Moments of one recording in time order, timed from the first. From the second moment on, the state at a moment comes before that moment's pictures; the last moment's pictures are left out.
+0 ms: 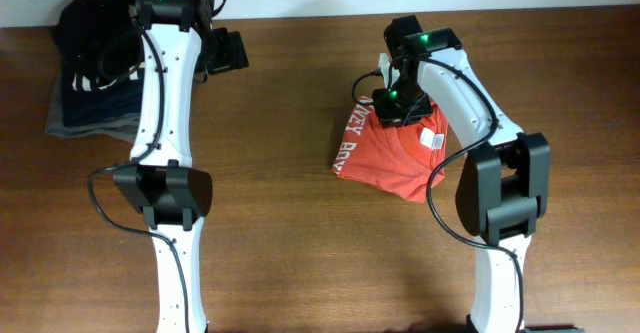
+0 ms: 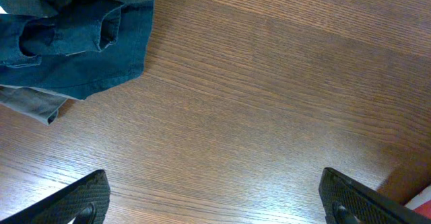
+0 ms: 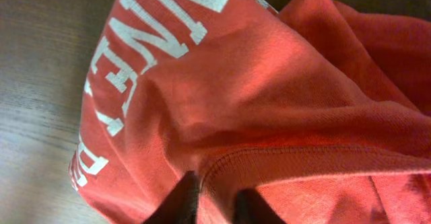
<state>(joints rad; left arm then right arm) -0.11 2.47 2.77 -1.60 -0.10 -0.36 0.23 2.24 1.98 -1.25 -0.14 0.08</state>
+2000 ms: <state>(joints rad) -0.11 2.47 2.77 -1.61 -0.10 -0.36 -0.04 2.20 1.70 -1.31 -0.24 0.08</state>
